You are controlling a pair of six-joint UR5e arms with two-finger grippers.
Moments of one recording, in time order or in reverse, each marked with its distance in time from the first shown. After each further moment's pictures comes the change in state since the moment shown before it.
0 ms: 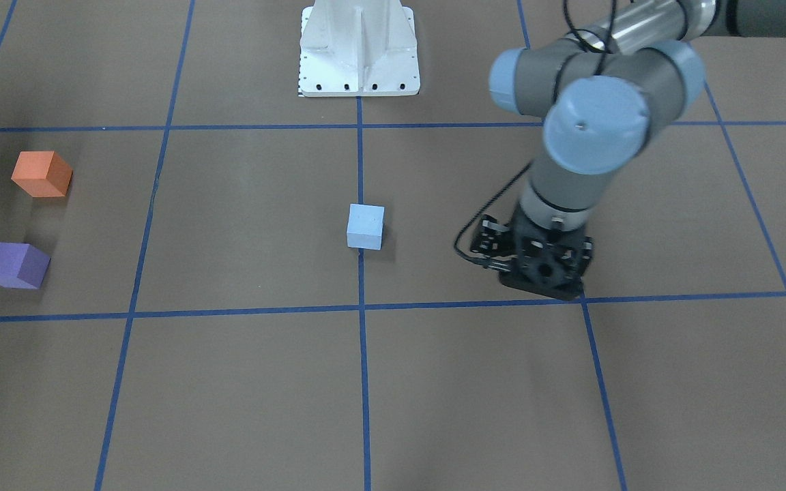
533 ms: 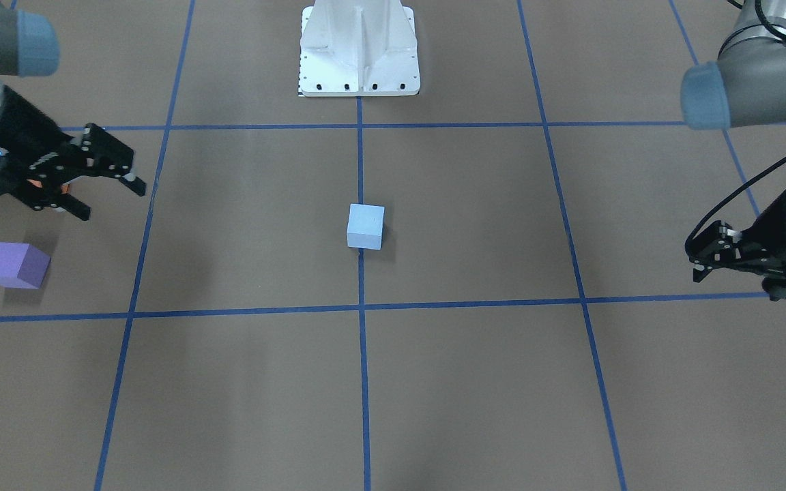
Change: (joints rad) left arm -0.231 0.246 -0.075 -0.027 -0.038 0.222; right arm -0.420 0.328 0.040 -0.076 -0.204 0.657
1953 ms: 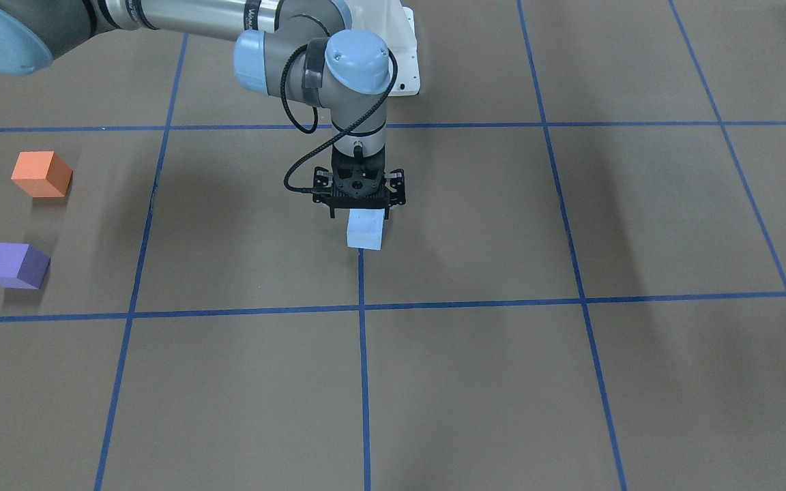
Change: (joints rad) left arm -0.374 0.356 0.194 -0.094 -0.215 0.518; right arm -0.487 0.535 -0.454 -0.324 -0.566 0.326
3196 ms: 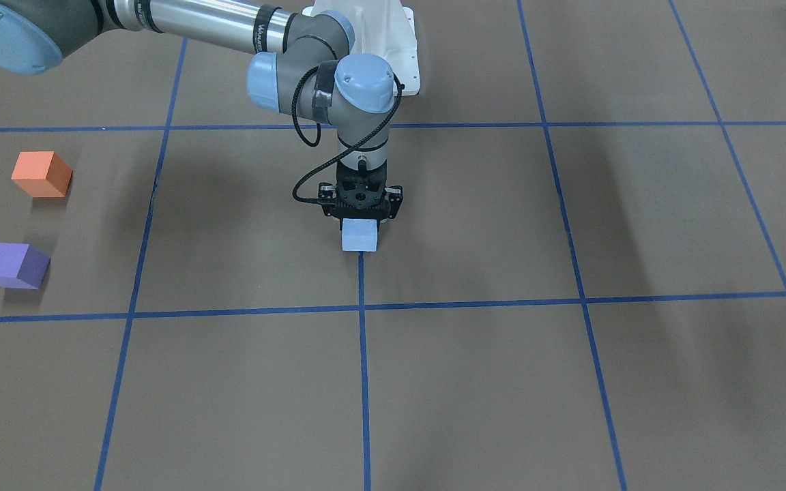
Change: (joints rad) left arm 0.000 0.042 -0.020 -0.003 -0.001 -0.009; right arm -0.002 -0.045 0.009 0.037 -0.027 -0.008
